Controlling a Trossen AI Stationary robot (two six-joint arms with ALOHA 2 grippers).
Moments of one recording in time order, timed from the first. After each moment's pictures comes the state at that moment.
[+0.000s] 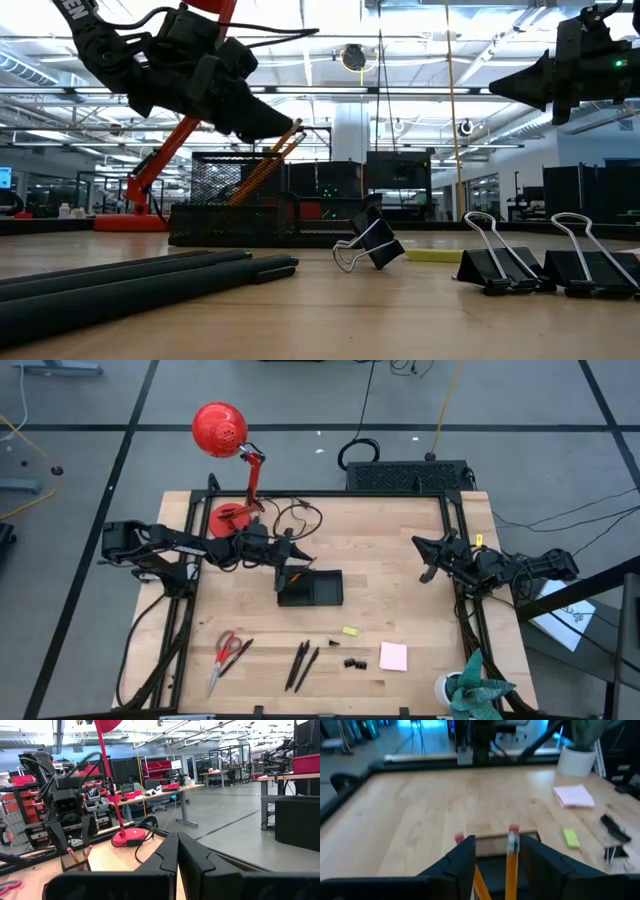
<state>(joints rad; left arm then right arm) 0.23 1.46 0.54 0.64 0.36 0.11 0.17 0.06 0.02 0.23 0.75 0.04</state>
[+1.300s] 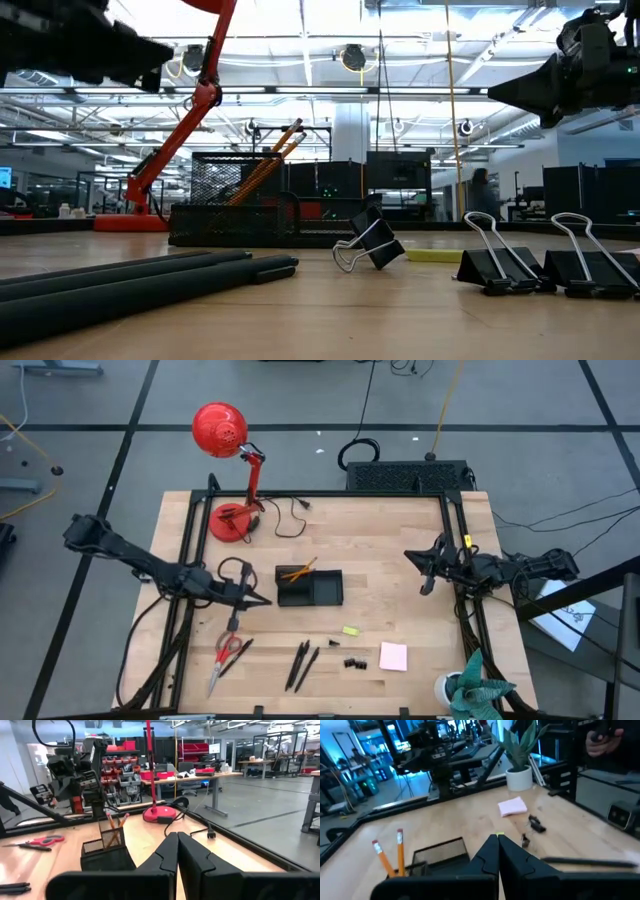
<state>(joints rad) -0.36 0.90 0.16 0.64 -0.15 0.17 0.17 0.06 0.02 0.11 0.54 0.04</state>
